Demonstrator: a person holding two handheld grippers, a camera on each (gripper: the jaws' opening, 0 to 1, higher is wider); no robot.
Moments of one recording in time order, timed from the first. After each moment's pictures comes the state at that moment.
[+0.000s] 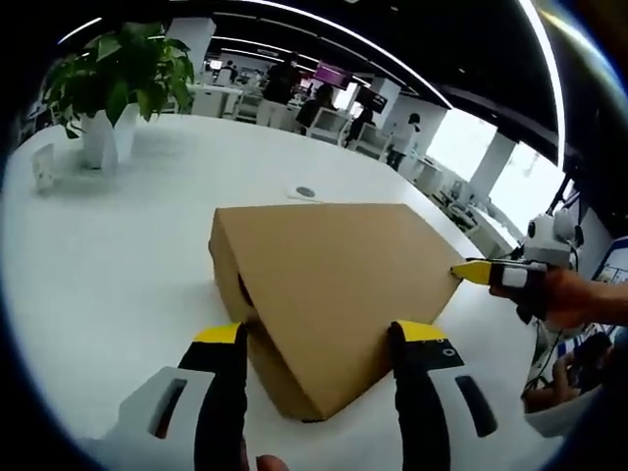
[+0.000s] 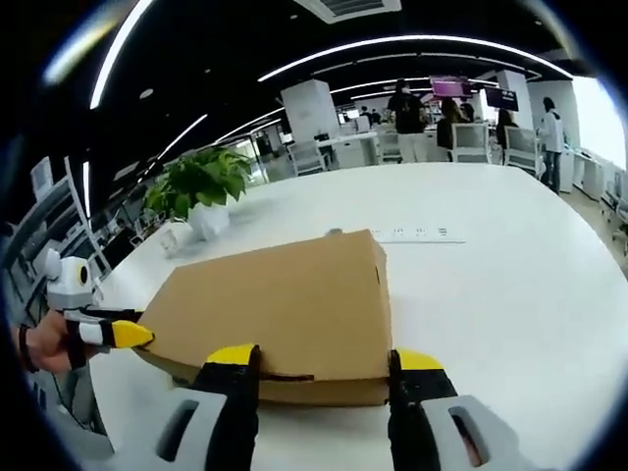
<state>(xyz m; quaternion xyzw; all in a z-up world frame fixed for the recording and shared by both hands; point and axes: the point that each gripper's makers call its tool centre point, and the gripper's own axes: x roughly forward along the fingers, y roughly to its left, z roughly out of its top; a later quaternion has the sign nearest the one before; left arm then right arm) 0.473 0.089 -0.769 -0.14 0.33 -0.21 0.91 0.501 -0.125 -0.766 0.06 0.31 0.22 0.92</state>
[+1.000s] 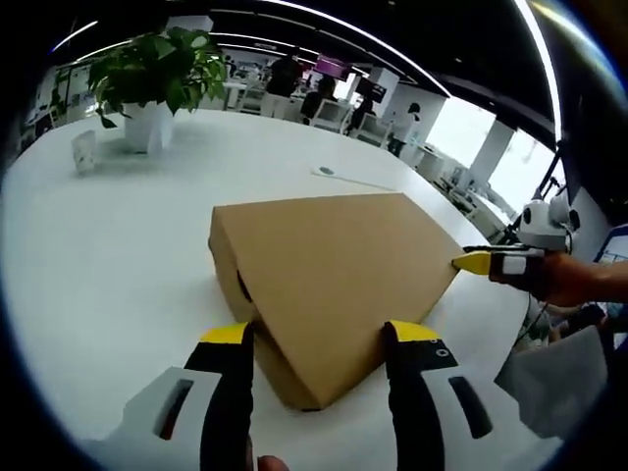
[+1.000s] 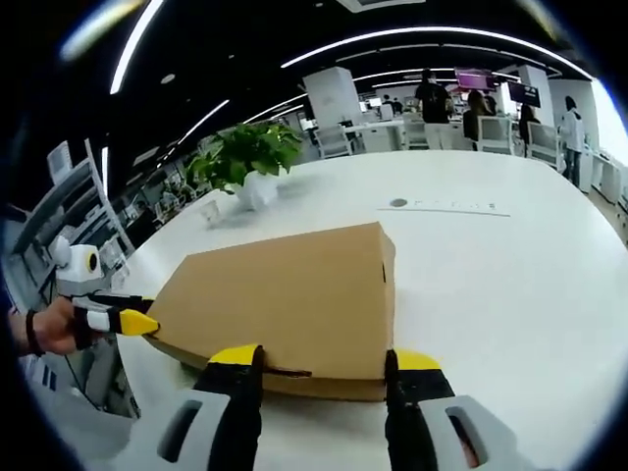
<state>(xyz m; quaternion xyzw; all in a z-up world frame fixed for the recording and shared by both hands) 0.364 0.178 -0.769 -0.12 0.35 -0.21 0.91 0.412 -0.036 -0.775 0.05 0.33 0.27 0.90</state>
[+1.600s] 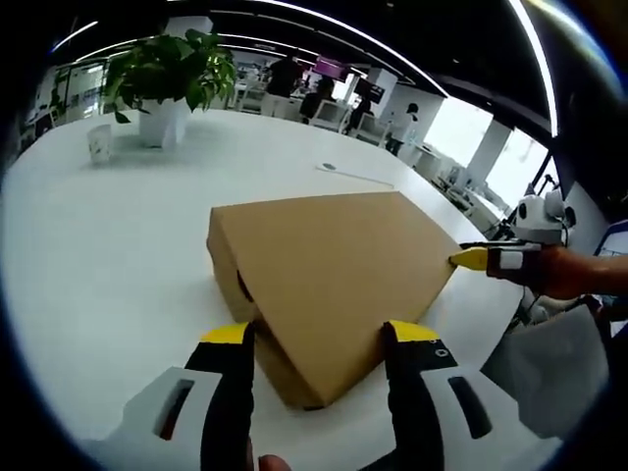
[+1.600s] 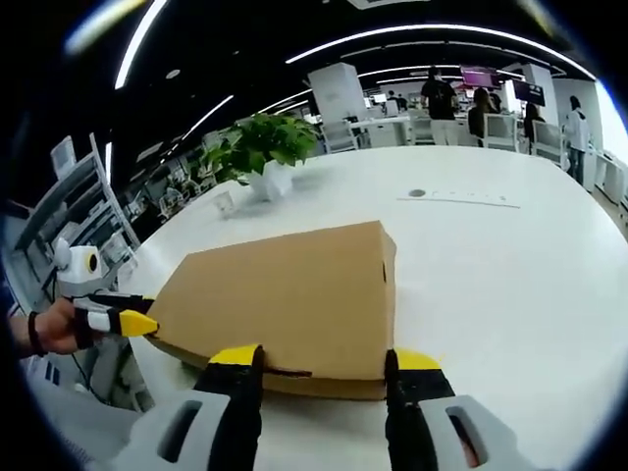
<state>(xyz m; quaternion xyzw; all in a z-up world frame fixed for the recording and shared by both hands) 0.328 0.210 -0.769 -0.12 0.35 -0.21 0.91 0.378 -0.008 -0.775 0.05 0.34 0.28 0.90</state>
